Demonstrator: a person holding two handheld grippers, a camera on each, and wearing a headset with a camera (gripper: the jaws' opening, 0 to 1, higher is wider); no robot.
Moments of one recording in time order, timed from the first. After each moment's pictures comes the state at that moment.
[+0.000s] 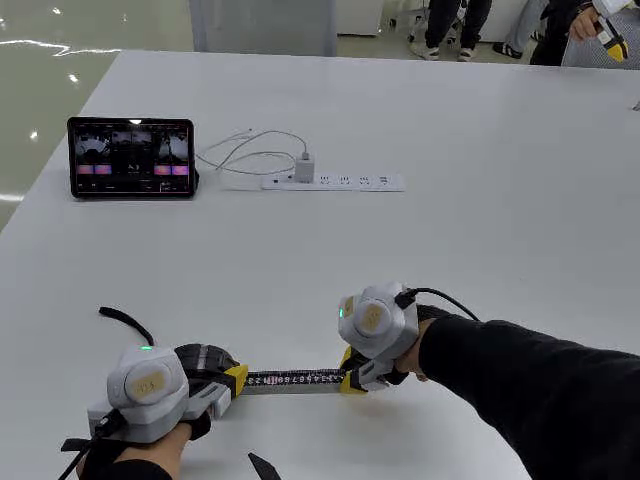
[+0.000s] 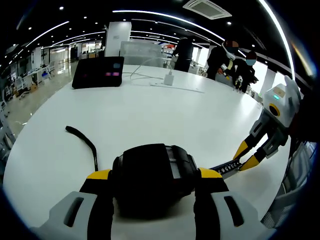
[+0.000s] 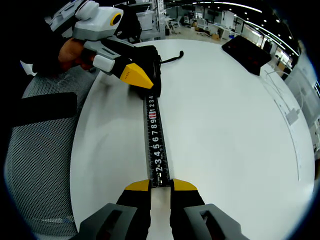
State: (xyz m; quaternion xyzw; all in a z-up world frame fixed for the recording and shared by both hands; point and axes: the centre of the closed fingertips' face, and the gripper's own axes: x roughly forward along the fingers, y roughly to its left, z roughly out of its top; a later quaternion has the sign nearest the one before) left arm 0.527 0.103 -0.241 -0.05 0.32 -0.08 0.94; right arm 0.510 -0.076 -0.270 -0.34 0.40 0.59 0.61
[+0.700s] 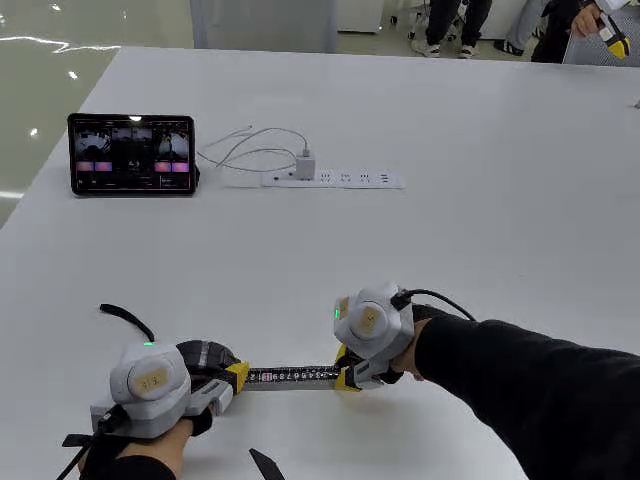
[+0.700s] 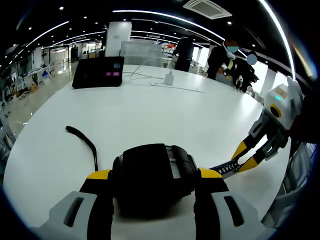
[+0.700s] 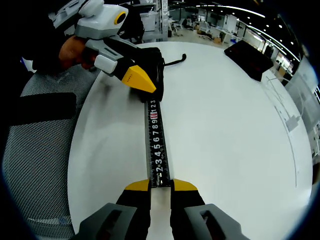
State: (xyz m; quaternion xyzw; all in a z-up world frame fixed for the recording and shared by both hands) left arm 0.528 0.104 -0.241 -0.05 0.32 -0.08 0.94; right arm 0.511 -0.067 -0.271 -0.35 0.39 0.59 0.61
